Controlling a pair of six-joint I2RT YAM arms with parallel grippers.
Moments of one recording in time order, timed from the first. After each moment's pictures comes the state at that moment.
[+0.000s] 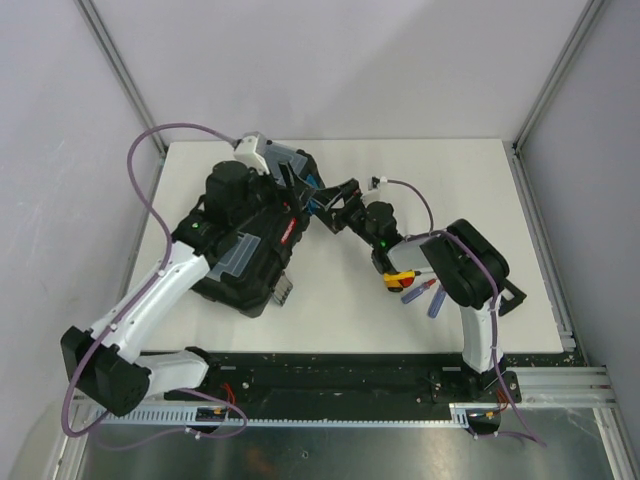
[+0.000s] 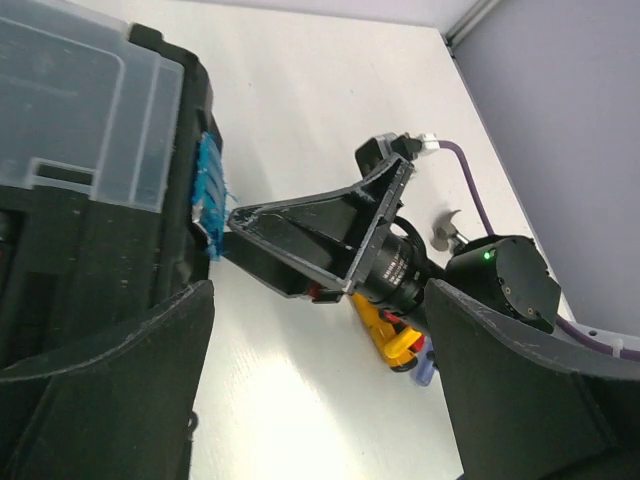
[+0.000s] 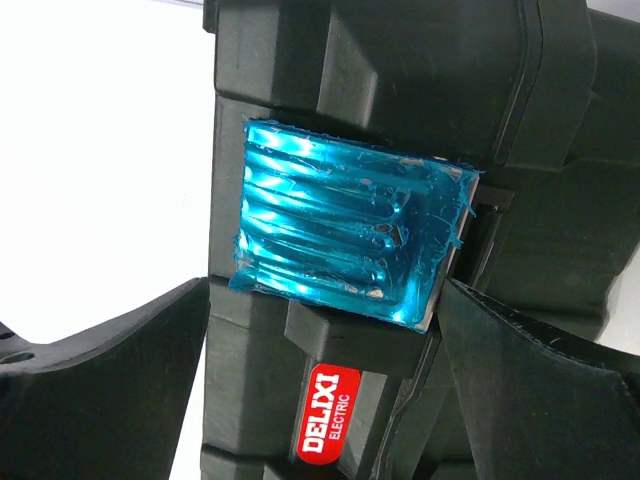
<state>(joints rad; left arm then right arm) -0.48 1.20 1.16 -0.24 0.06 -0.47 0.62 2.02 0.99 1.09 -0.12 1.40</state>
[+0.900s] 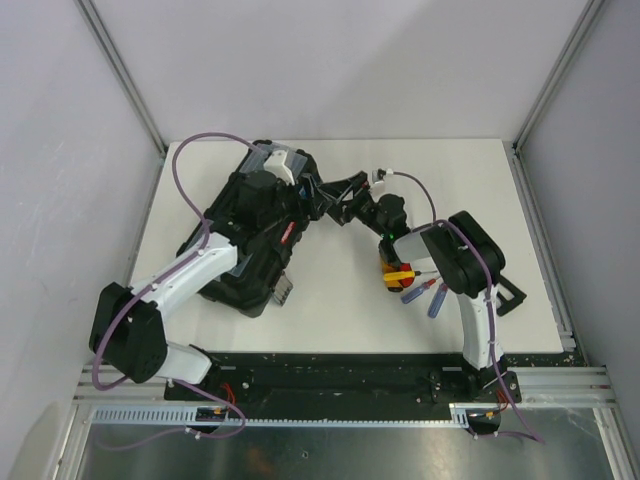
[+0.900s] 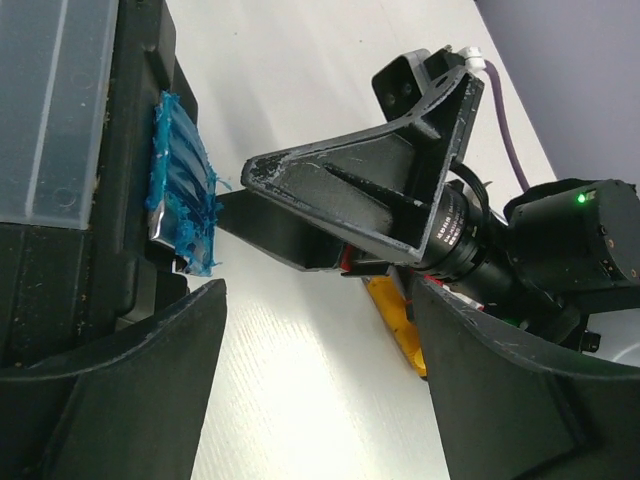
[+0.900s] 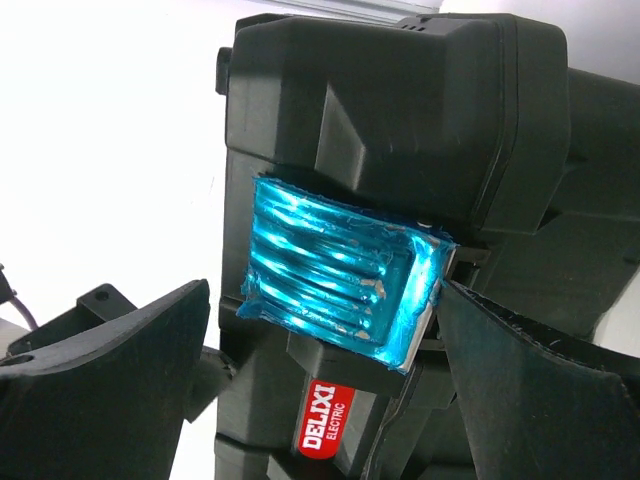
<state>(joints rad) -0.53 1.40 1.05 0.00 0.09 -0.47 0.52 2.11 1.05 1.19 -0.31 1.42</state>
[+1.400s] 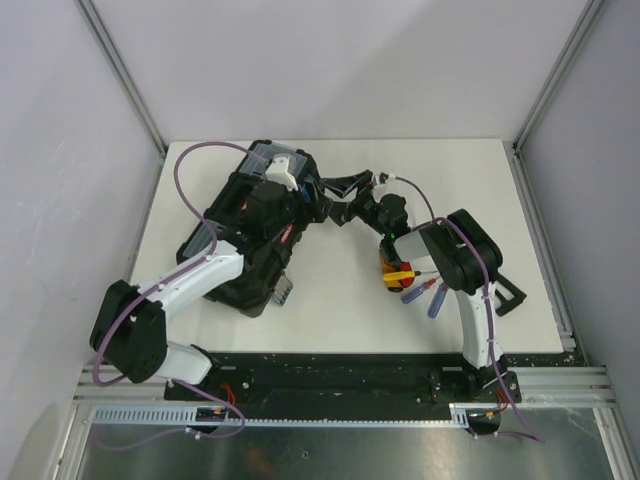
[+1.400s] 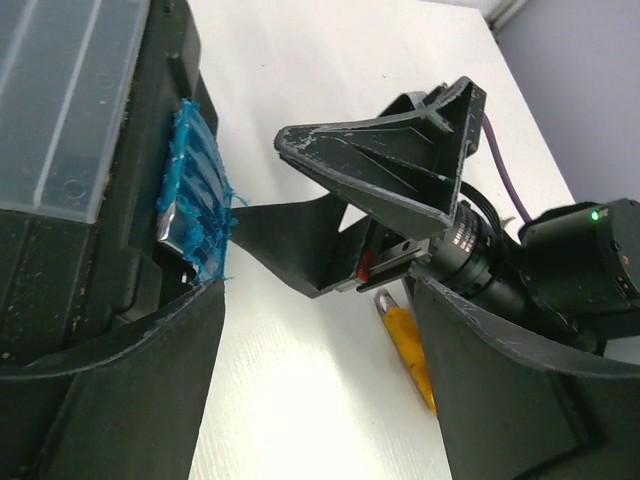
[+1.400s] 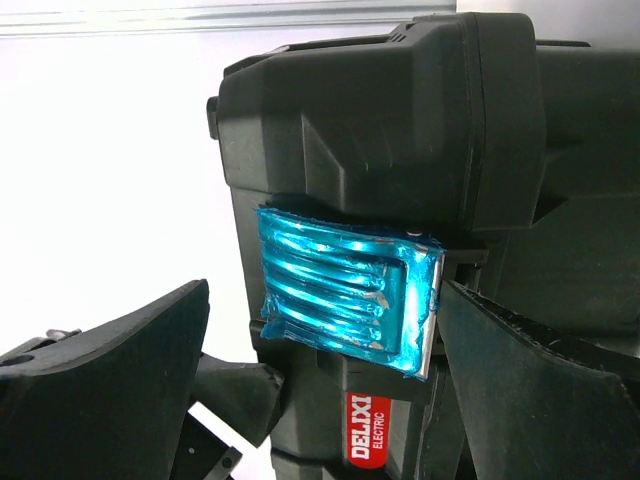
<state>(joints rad) -0.57 1.41 0.96 0.16 -0.03 -0.48 0.50 2.14 1.06 1.21 -0.32 1.63</state>
